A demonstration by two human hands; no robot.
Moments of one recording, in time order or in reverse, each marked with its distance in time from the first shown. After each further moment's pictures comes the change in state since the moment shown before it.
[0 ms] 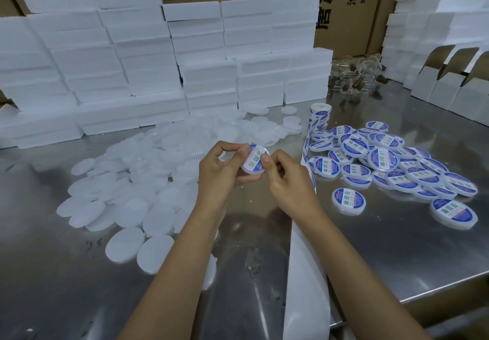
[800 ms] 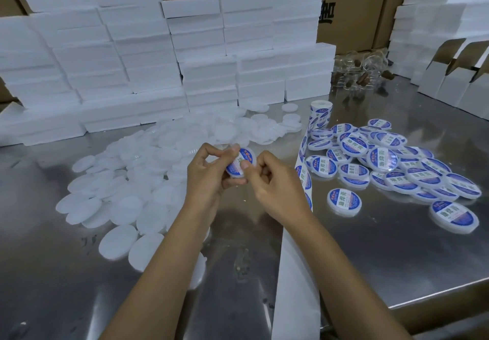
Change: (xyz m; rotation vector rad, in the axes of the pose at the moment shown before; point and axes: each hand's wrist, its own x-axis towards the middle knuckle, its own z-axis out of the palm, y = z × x) left_hand -0.001 -0.002 -0.003 -0.036 0.086 -0.017; right_hand -0.006 -0.008 0.000 0.035 -0.056 -0.069
